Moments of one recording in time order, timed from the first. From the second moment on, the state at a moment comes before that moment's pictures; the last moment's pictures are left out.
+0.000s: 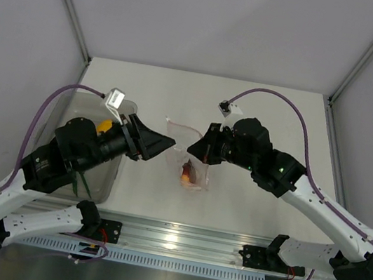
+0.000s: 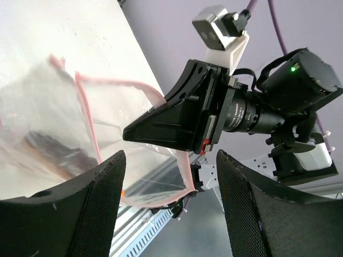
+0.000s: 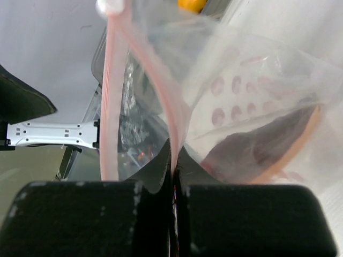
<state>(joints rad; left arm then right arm) -0.94 0.75 1.13 -0.50 -0.10 -0.86 0.94 1.18 1.28 -0.48 -0.09 0.69</state>
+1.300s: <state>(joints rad) -0.94 0.83 1.17 -0.61 -0.18 -0.86 0.94 1.12 1.22 -0.50 -0.11 0.68</state>
